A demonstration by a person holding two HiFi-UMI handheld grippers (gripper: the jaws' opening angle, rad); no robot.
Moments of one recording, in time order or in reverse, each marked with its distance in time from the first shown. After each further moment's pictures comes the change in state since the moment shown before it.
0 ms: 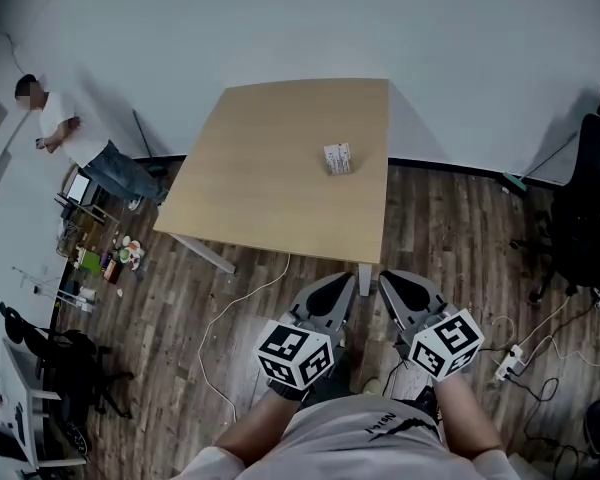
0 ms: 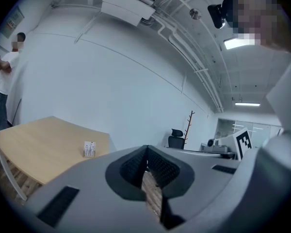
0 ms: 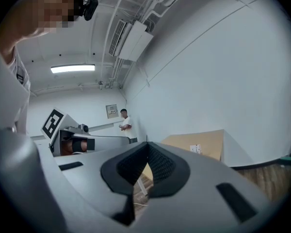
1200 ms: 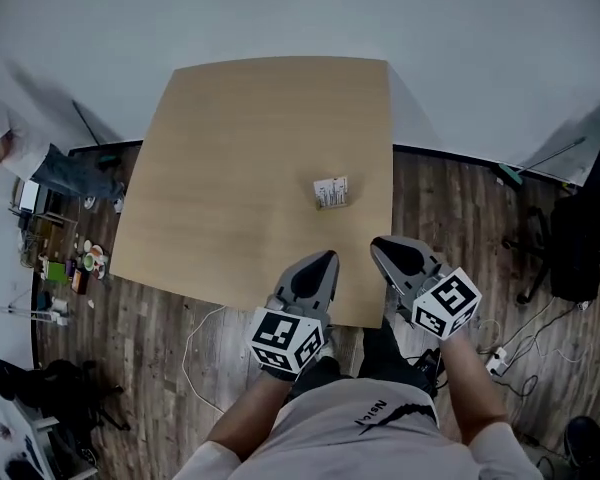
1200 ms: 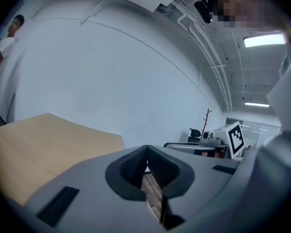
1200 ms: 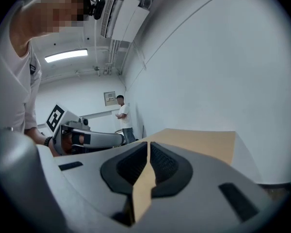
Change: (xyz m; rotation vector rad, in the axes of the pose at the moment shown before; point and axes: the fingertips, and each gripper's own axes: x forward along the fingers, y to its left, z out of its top) left arm 0.212 0.241 0.037 -0.019 0.037 0.028; right arm 0.260 -0.208 0.000 -0.077 0.136 0.068
